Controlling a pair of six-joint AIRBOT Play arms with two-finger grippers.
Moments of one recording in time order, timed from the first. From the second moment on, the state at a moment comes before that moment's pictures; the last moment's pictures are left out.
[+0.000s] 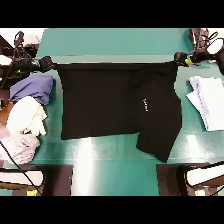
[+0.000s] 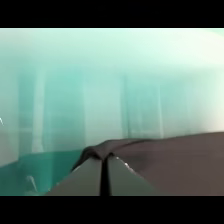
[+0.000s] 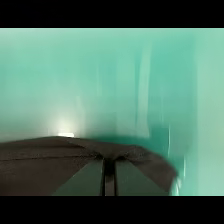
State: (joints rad) left arm 0.18 -1.54 1.40 0.77 -0.75 -1.13; right arm -0.10 -1.67 1.70 -1.35 0.93 1.57
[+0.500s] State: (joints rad) left arm 0.18 -1.56 1.39 0.84 -0.96 -1.05; right arm -0.10 -1.66 1.65 -1.48 1.04 1.56
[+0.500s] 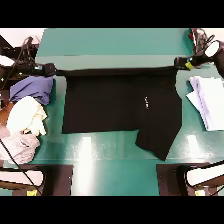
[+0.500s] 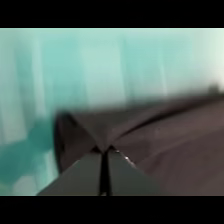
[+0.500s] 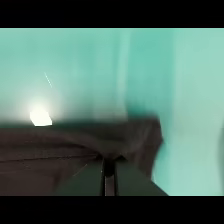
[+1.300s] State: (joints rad) left arm 0.20 -1.55 1.30 1.00 -1.22 -1.11; right arm -0.10 -1.58 1.44 -1.54 1.29 1.53
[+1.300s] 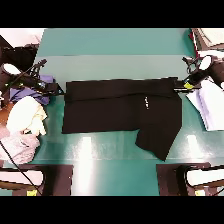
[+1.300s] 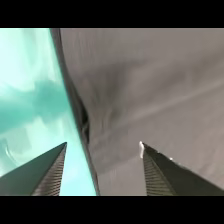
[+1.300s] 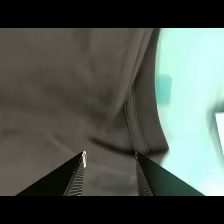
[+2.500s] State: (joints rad) left arm 0.28 -1.20 0.62 0.91 -1.23 -1.18; right arm -0.25 -1.22 1.10 -1.02 1.39 1.31
